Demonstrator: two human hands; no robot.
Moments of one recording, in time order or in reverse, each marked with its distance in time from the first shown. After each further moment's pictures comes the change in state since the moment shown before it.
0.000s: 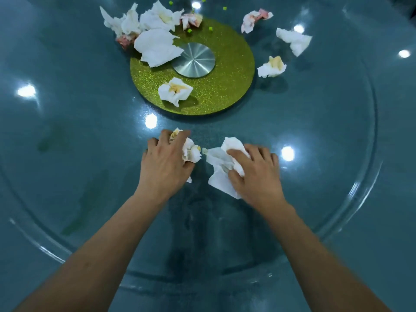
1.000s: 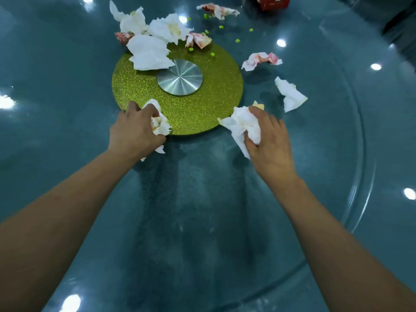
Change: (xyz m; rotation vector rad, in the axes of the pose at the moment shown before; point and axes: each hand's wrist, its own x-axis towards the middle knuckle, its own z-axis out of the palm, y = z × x) left_hand 0.129 -0.039 -0.017 0.029 0.008 -0.034; right_hand 0.095 0.043 -0.027 0.329 0.264 0.089
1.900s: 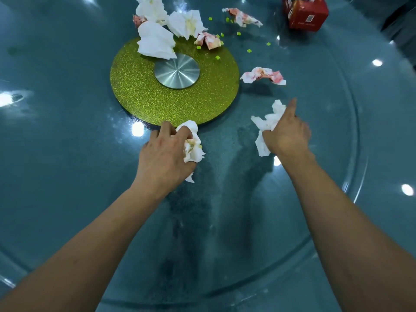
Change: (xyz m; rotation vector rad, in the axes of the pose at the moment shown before) left_hand -0.086 0.064 0.012 -0.004 0.028 0.160; right_hand 0.028 0.027 -0.030 -0.395 -0.277 0.609
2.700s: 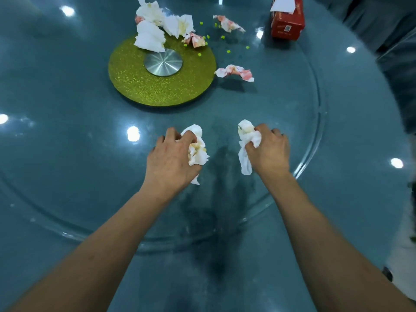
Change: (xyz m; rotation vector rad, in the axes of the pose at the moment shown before) left_hand -0.119 0.046 -0.034 -0.069 -0.051 0.061; right_hand -0.161 0.067 0.012 0.125 0.166 -0.126
